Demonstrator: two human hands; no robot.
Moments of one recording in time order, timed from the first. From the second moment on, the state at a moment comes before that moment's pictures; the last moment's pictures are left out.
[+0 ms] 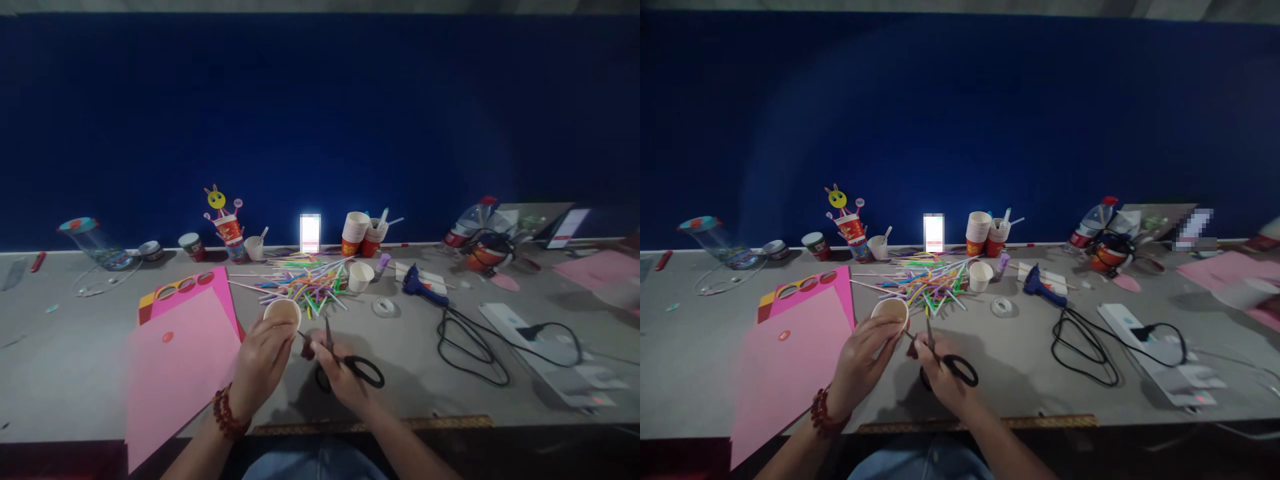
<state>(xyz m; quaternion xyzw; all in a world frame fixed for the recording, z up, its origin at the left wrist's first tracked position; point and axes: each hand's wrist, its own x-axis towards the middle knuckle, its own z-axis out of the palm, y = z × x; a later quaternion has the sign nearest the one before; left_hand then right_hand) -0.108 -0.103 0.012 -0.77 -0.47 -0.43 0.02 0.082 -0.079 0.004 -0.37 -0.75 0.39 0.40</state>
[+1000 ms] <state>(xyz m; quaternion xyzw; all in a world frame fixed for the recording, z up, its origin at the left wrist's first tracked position) -0.097 -0.098 -0.007 -0.74 -0.49 -0.46 0.04 0.049 -0.089 -0.009 -0.45 -0.45 0.61 0.47</state>
